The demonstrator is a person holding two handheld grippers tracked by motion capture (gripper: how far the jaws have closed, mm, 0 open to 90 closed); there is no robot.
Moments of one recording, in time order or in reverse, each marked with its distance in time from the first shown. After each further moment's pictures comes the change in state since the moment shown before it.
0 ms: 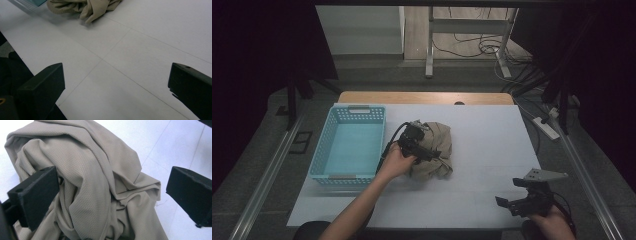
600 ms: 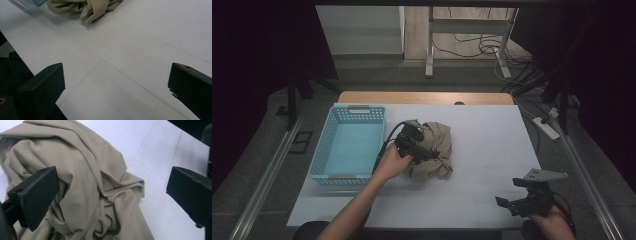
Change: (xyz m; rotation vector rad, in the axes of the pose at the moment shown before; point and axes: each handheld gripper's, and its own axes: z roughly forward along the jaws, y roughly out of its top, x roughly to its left) left arm 0.000 -0.001 -0.012 -0.024 -0.094 -0.009; right arm 0.000 0.000 0.000 0.002 0.002 -0.001
